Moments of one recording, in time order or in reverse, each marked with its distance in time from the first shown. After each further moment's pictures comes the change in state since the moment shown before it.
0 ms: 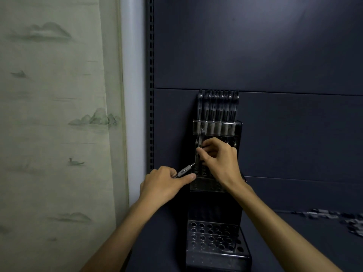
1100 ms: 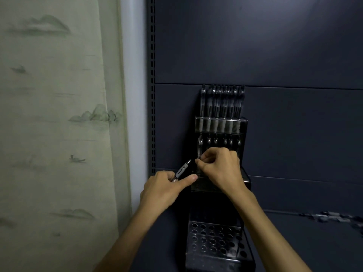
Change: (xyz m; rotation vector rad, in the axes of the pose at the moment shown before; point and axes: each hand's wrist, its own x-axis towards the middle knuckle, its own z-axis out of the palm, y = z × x) left_hand -0.006 -0.007 0.015 -0.225 0.027 -0.125; right_hand -0.008 0.001 0.003 -0.242 -0.106 0.088
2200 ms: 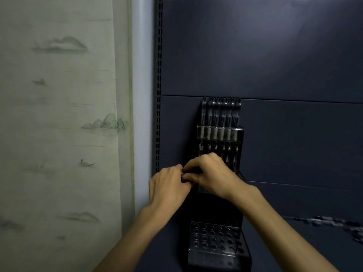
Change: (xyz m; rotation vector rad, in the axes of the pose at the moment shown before) left_hand -0.026 0.038 -0.017 0.462 0.216 0.272; right_hand -0.018 -0.050 -0.028 -0.171 -0.377 -0.479
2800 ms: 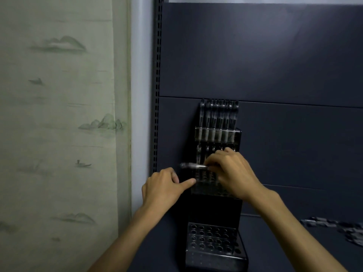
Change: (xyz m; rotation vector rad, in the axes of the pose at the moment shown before) left_hand 0.006 -0.018 0.014 -0.145 -0.071 -0.170; right_hand -0.024 0.035 -0.020 -0.310 0.148 0.079
